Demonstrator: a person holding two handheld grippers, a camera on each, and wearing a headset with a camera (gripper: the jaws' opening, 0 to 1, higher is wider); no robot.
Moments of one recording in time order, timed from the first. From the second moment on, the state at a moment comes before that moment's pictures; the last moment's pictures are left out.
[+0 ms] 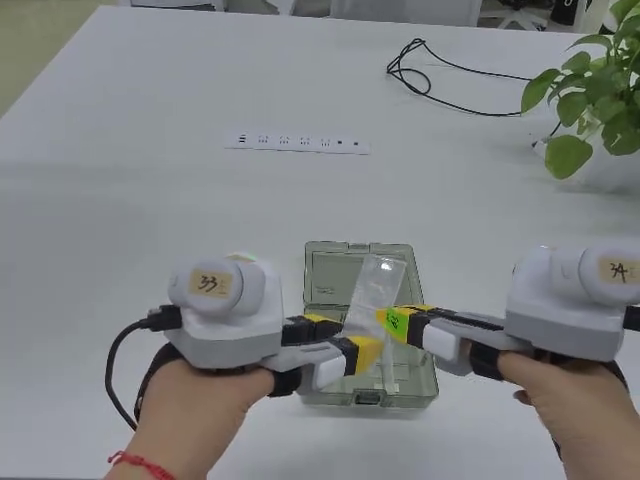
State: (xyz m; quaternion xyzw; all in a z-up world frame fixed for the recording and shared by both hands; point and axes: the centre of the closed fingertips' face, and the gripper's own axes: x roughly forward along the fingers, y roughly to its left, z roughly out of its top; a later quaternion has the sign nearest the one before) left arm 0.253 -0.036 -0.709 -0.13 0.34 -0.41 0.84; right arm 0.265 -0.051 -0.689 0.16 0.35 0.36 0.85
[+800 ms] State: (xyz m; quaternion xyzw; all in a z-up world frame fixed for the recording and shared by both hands) left arm 0.245 -0.025 -0.714 -0.08 0.32 -0.45 0.83; right arm 0.269 -0.051 -0.683 0.18 0.37 0.33 0.85
